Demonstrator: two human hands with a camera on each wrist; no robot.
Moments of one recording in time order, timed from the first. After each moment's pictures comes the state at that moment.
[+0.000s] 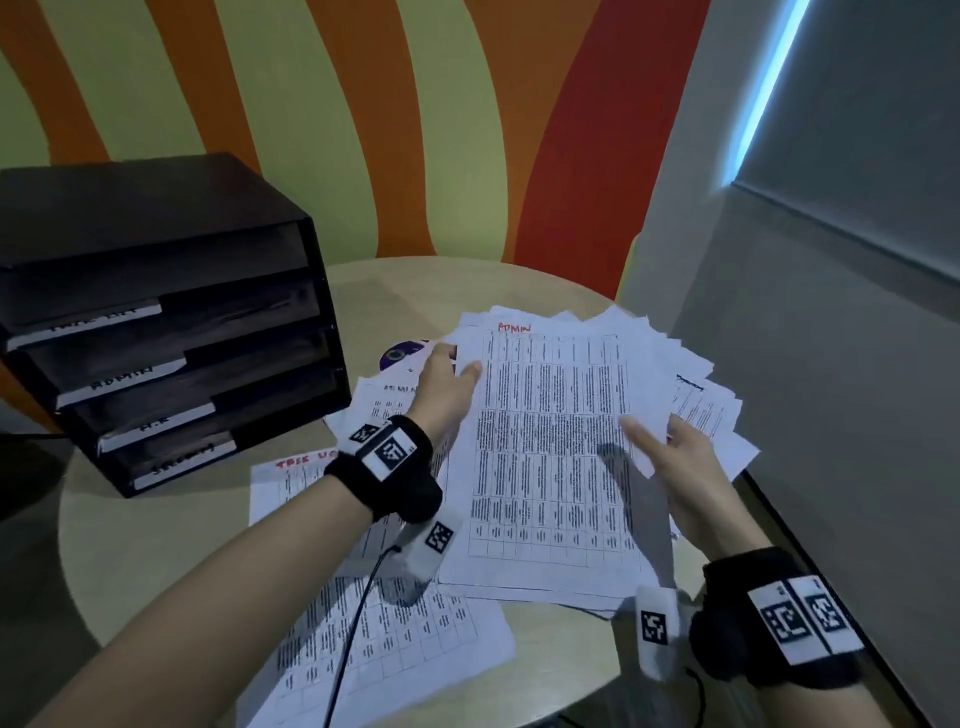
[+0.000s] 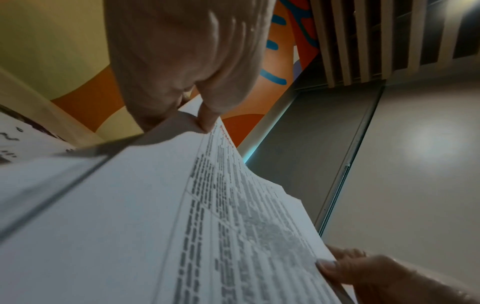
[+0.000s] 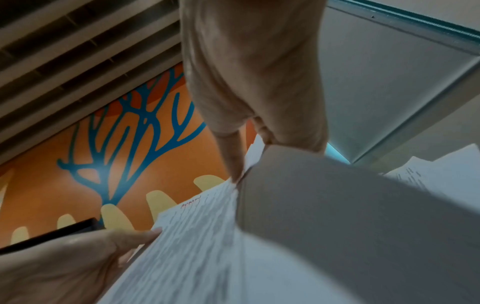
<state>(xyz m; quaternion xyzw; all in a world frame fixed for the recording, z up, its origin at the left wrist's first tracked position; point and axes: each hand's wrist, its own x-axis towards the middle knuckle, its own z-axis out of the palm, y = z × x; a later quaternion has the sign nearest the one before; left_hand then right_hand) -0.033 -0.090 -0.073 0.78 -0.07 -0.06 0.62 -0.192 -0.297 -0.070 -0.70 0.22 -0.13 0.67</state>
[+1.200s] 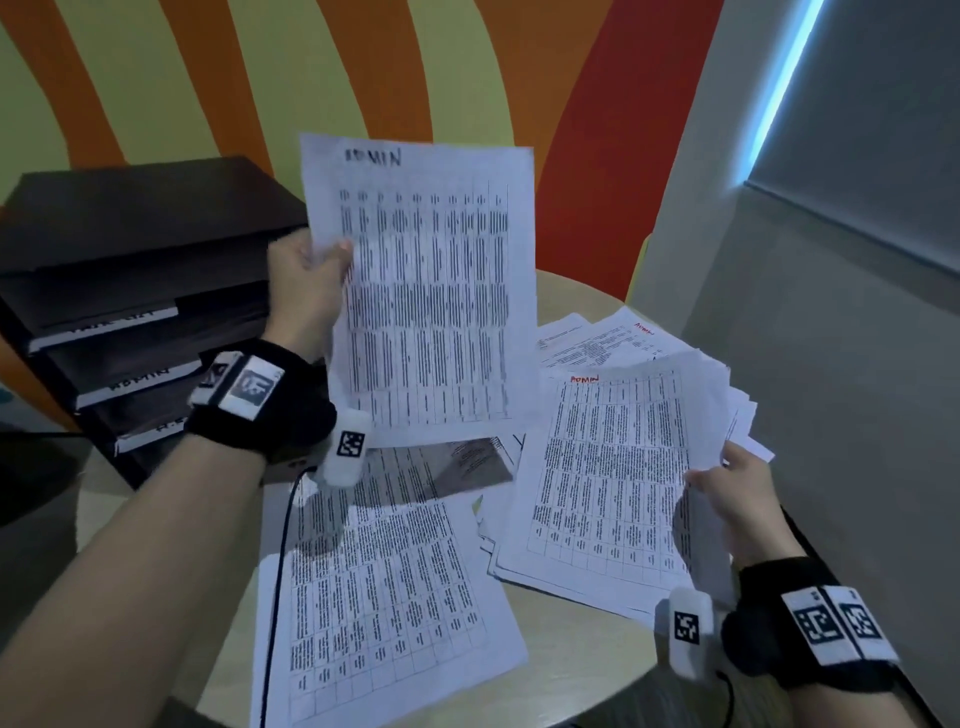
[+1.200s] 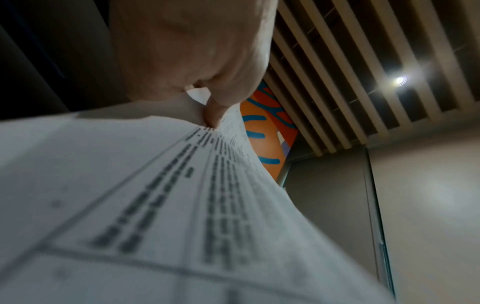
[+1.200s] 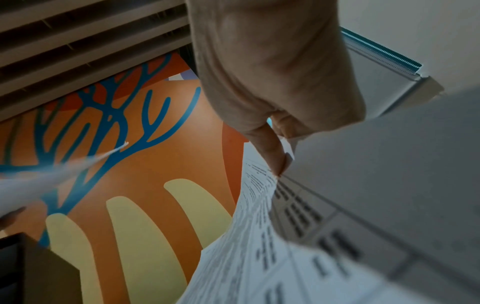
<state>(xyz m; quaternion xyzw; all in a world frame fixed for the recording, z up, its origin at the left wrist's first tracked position) -0.001 0.020 0.030 0.69 -0.12 0.20 0.68 -0.198 -0.338 -0.098 -0.74 0.34 -0.18 0.56</state>
